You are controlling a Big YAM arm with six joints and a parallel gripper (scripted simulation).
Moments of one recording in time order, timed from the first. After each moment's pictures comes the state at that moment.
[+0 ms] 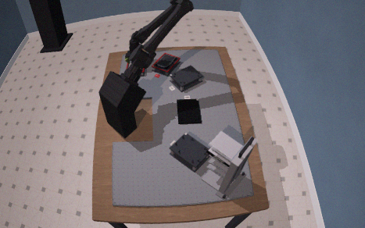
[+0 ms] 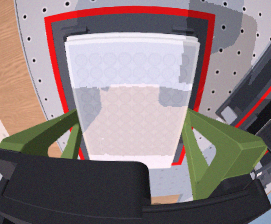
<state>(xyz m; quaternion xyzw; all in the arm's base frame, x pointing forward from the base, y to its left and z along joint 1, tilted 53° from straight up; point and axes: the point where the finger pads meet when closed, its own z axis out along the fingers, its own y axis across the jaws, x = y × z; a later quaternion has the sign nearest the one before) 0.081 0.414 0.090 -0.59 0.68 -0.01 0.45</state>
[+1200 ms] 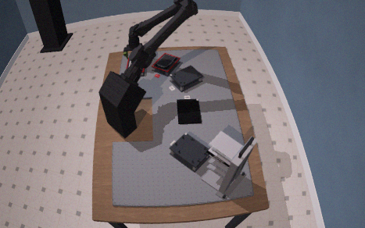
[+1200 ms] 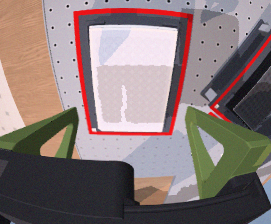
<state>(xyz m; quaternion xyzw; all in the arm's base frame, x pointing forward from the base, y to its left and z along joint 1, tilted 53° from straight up) 0.047 0.386 0.122 -0.60 0.67 -0.02 0.45</state>
